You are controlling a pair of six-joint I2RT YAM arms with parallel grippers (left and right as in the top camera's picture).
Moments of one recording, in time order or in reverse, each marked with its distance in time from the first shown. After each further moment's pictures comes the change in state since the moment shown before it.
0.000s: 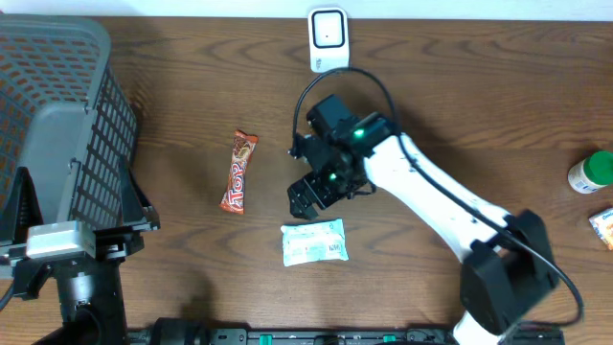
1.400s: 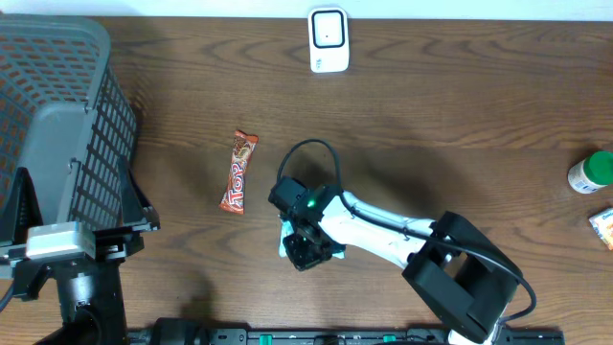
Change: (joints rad) left arm 0.000 -0.002 0.000 0.000 0.000 0.000; right arm 0.259 0.066 -0.298 0.259 0.069 0.410
